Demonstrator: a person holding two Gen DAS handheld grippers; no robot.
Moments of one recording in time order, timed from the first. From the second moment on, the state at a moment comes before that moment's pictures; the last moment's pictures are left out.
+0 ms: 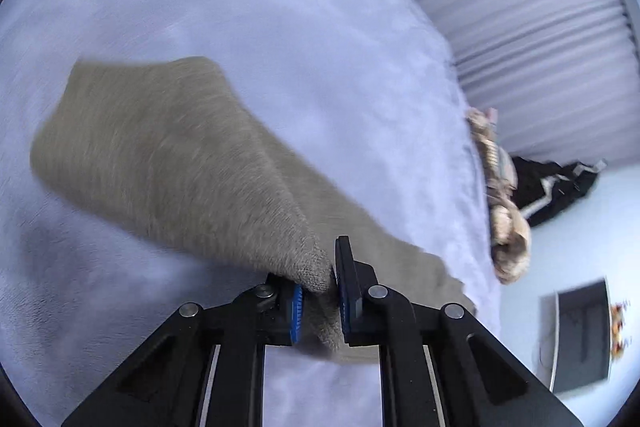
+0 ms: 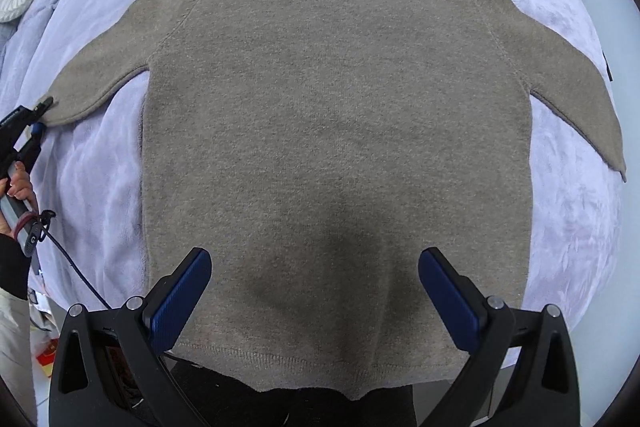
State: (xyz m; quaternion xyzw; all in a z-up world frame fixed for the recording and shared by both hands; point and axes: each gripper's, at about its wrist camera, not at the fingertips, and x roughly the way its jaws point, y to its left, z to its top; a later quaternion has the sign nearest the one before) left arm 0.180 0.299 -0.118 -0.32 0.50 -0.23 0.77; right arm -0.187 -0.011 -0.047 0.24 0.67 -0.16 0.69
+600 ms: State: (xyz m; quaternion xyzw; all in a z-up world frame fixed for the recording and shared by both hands) left arm 0.074 -0.034 -0.066 -0.09 0.53 -0.50 0.68; right arm -0.241 -0.110 -0.057 0.33 0.62 -0.21 0.68
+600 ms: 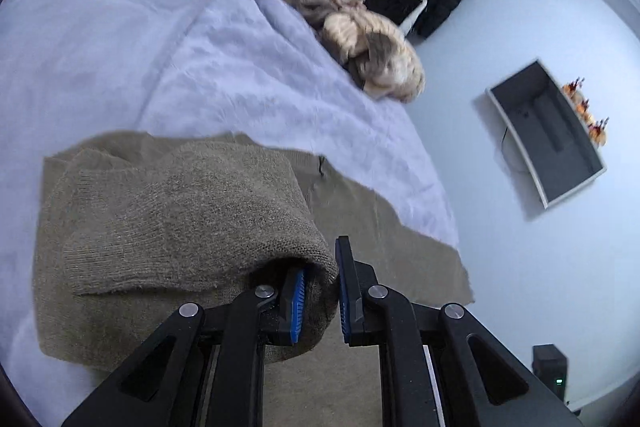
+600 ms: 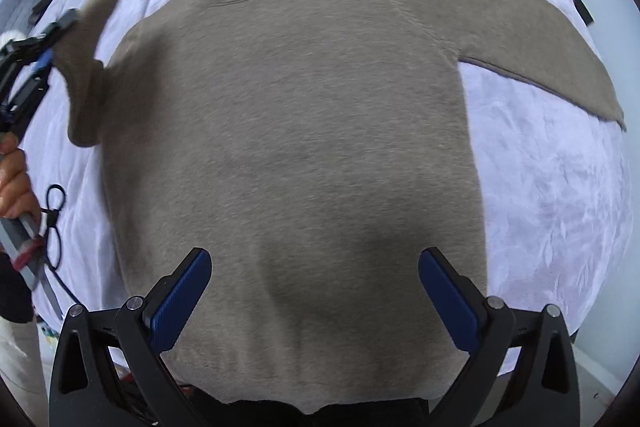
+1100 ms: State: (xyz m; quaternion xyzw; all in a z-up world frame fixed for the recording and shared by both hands) left arm 0.022 0.006 -0.072 0.11 0.50 -0.36 0.78; right arm -0.210 -0.158 -0.082 0.31 0.60 -0.20 0.71
